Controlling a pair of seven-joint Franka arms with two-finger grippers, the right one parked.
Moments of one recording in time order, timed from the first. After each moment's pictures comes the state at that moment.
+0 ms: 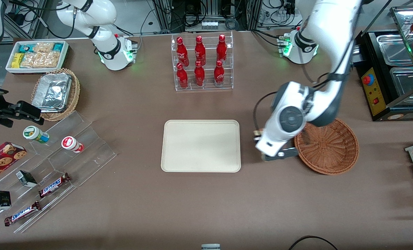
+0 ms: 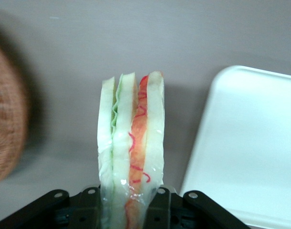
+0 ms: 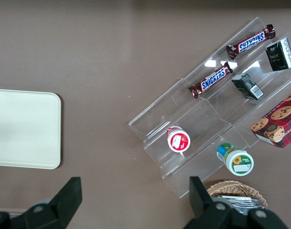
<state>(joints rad) -0.45 0.49 -0.04 -1.65 -0.04 2.01 -0.61</state>
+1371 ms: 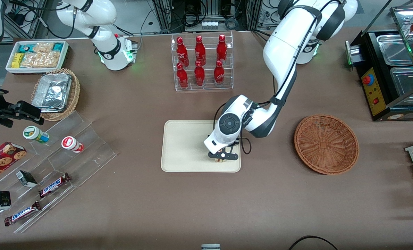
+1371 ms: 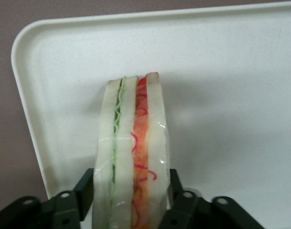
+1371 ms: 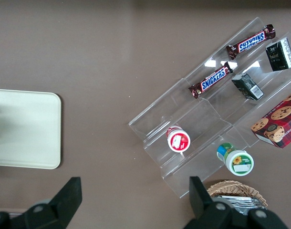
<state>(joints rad) -0.60 0.81 -0.10 -1.43 -0.05 2.18 -0.54</state>
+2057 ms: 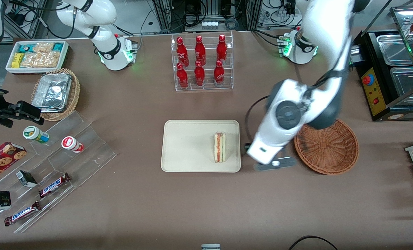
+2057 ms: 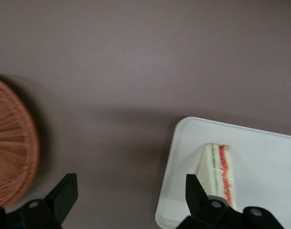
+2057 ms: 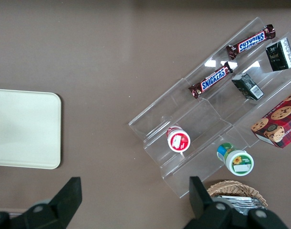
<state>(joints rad) -0.47 0.48 0.07 -1.42 -0.05 1.90 -0.60</state>
